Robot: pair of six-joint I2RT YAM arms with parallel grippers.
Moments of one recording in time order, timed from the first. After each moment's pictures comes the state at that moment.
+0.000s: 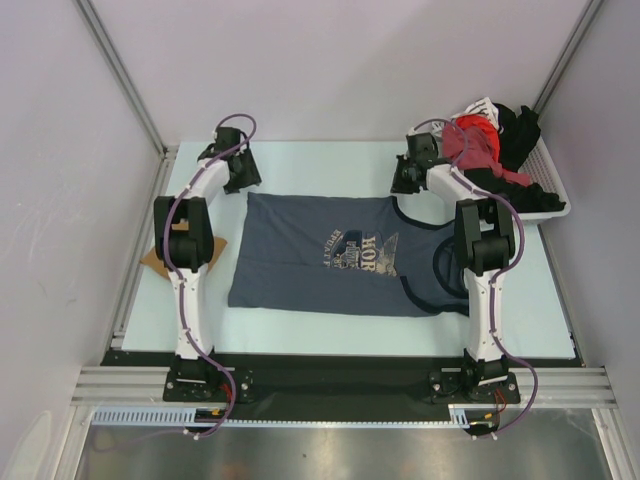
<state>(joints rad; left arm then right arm) -0.07 2.31 1.93 -0.55 -0.07 -0.38 0.20 2.28 1.83 -0.39 -0.11 0.36</state>
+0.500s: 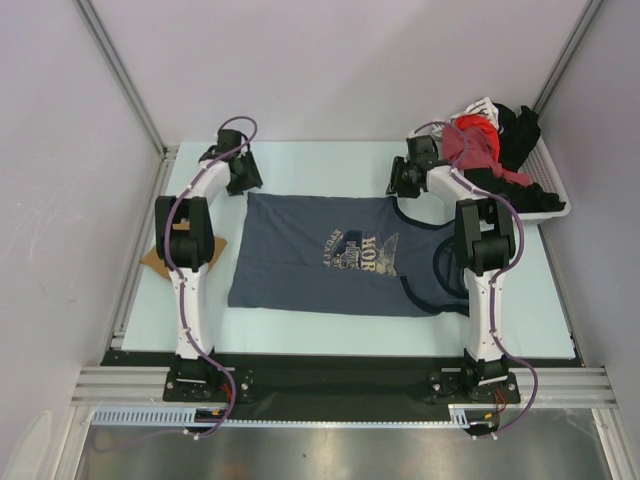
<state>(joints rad) -0.07 2.32 1.93 -0.54 -0.02 -0.39 0.19 2.28 1.83 -0.39 -0.11 0.36</state>
